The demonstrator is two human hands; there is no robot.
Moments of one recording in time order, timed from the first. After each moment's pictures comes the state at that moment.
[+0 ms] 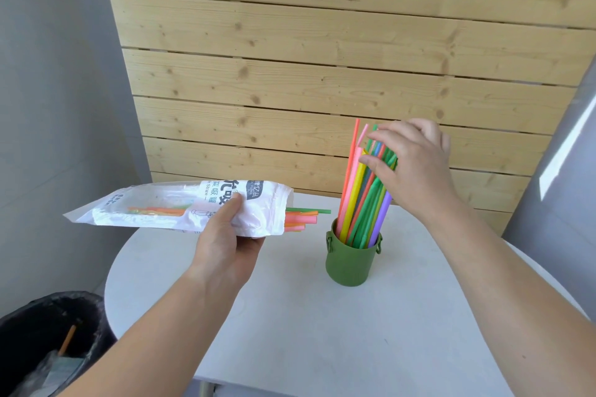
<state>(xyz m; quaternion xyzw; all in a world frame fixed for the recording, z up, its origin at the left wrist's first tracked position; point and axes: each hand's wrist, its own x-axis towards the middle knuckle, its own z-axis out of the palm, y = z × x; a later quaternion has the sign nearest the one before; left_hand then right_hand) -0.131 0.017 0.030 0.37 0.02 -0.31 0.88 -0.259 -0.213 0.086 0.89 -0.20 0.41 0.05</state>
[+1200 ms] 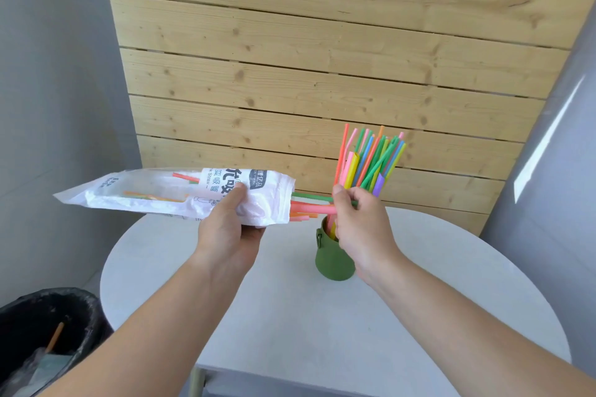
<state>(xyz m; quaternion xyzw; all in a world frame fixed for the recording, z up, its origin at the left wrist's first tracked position) -0.145 0.015 0.047 0.35 0.04 -0.30 0.88 -0.259 -0.110 0.049 0.71 -0.34 0.35 -0.51</state>
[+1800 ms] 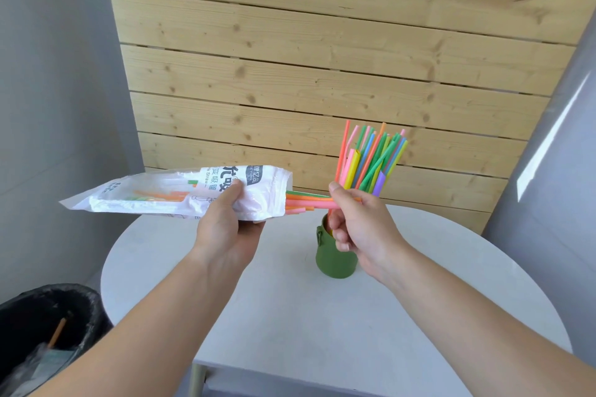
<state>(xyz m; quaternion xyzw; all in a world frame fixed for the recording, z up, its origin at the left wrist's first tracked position) -0.141 0.014 0.046 0.34 0.04 -0.31 0.89 -0.268 -0.112 0.059 0.63 -0.30 0.26 -0.67</state>
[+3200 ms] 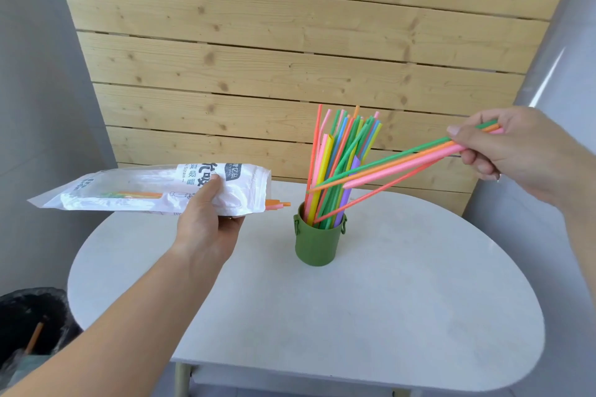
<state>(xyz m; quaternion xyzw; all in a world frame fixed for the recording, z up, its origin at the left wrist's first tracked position) -0.136 -0.004 0.025 0.36 0.01 -0.29 0.89 -0.398 -0.232 0.157 0.81 -0.32 0.31 -0.39</state>
